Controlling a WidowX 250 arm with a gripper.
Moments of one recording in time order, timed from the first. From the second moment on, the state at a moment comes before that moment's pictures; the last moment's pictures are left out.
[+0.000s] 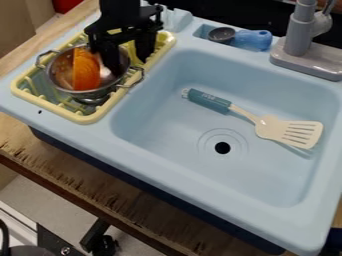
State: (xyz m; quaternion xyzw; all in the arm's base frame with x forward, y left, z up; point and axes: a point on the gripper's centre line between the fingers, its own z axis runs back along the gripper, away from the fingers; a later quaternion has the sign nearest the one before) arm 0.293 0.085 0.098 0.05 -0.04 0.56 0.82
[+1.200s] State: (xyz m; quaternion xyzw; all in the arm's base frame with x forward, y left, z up) arm 0.299 0.084 0.098 0.13 0.06 0.65 0.74
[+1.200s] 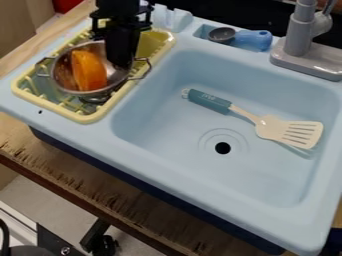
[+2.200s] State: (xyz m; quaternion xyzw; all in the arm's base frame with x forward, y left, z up) arm 0.310 0.056 0.127 0.10 0.12 0.67 0.72
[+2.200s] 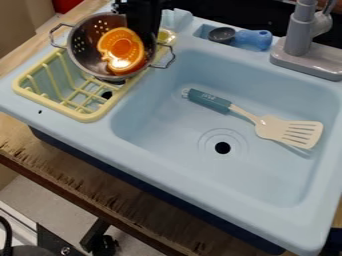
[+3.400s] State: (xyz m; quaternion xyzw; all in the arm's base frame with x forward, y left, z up) arm 0.314 0.021 0.152 0.07 0.20 0.66 0.72
